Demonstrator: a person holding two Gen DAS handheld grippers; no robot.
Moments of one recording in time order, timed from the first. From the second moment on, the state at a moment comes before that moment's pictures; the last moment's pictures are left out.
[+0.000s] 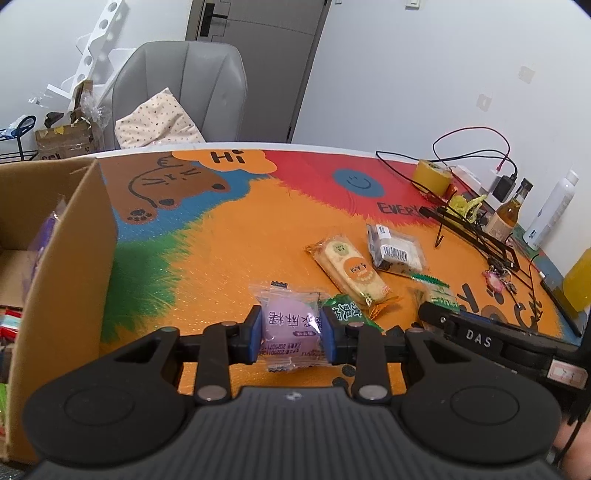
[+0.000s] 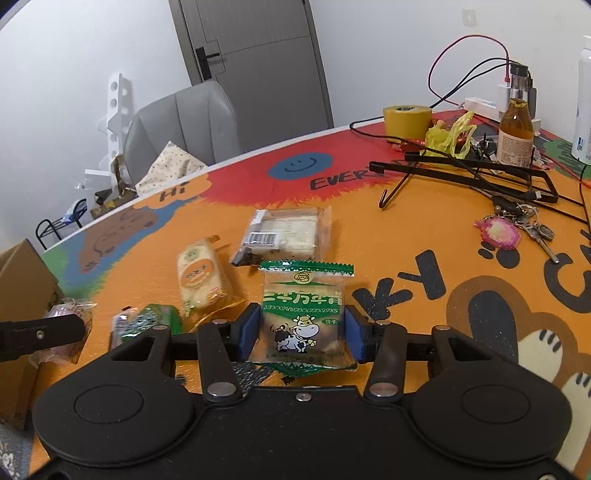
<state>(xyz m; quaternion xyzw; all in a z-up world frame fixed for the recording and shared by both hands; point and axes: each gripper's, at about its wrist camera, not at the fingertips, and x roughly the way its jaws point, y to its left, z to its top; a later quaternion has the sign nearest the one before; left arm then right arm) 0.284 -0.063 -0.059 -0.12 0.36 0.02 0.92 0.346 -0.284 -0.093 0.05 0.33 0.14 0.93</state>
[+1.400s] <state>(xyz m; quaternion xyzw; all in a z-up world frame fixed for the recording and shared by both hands) 0.189 0.014 0.003 -0.16 0.26 0.08 0.95 0.267 -0.200 -0.020 0.04 0.26 0.28 0.92</state>
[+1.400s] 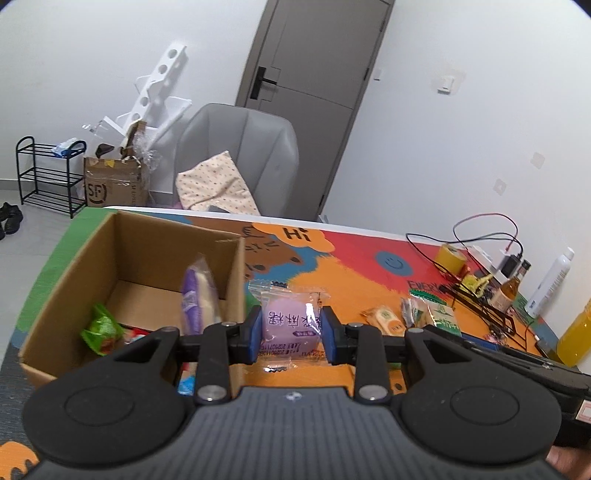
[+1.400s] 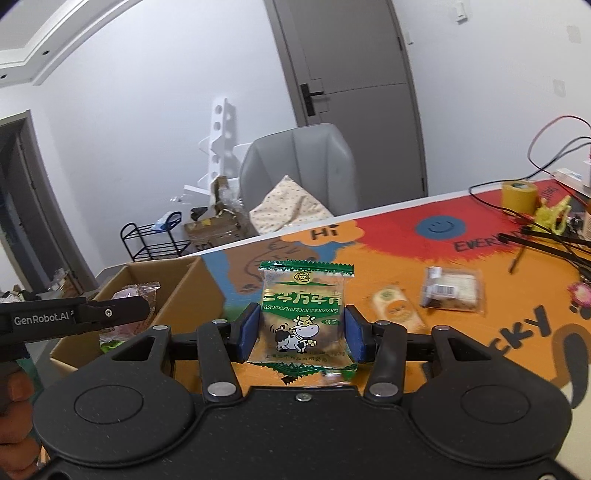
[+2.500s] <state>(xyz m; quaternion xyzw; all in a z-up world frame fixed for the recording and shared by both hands) 0.158 0.109 0.001 -0.21 0.26 0.14 0.93 0.248 -0.095 -0.009 0.00 0.25 0.37 0.89</state>
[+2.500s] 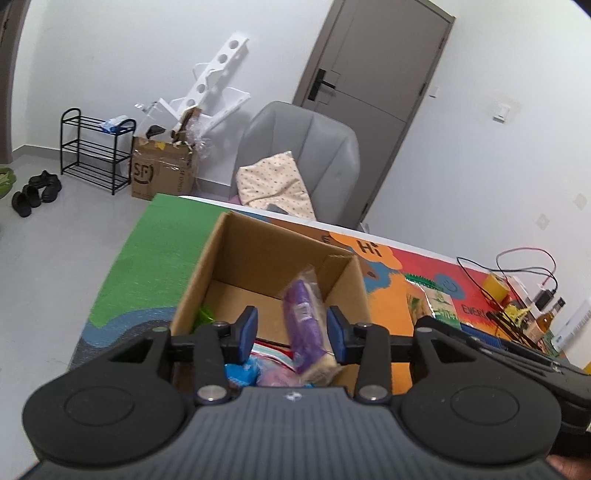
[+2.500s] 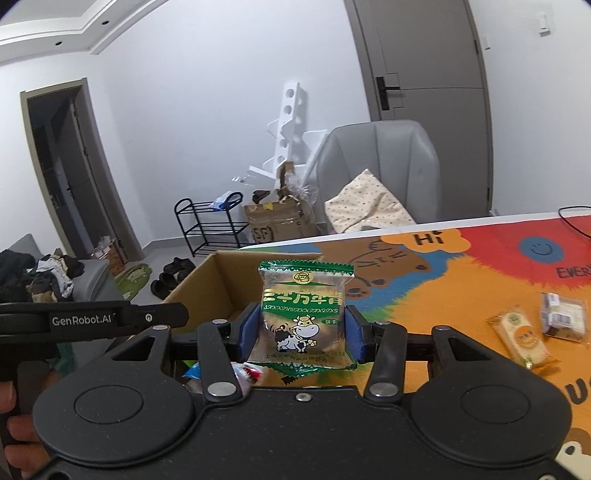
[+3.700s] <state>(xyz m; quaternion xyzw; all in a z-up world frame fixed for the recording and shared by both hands) 0.144 0.105 0.006 -0.20 0.25 0.16 0.93 0.255 -0.126 -0.008 0.02 0.27 0.35 0.90</state>
